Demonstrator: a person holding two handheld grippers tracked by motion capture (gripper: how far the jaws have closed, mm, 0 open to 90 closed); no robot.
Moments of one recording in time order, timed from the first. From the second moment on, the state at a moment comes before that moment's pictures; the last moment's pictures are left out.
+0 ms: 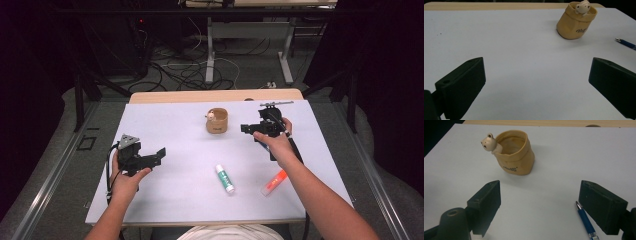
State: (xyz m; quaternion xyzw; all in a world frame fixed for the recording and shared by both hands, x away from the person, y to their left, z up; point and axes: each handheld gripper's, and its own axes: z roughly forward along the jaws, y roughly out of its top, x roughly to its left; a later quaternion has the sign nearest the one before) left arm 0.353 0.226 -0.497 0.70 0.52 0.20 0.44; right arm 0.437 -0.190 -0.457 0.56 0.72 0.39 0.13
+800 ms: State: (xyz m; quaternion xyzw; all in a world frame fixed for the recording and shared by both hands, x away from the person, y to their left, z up) left arm 0.354 0.227 -0.500 0.70 0.52 0.20 0.44; right arm 0.497 -0.136 -0.441 0.58 0.73 0.34 0.14
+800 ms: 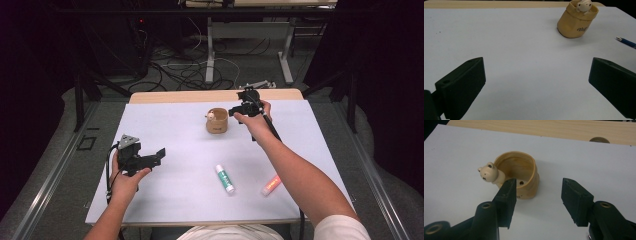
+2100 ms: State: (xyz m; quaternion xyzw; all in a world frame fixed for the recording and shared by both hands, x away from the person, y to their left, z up) left arm 0.357 0.228 -0.502 0.70 0.52 0.20 0.44; right arm 0.546 -0.106 -0.485 0.60 0.73 0.31 0.13
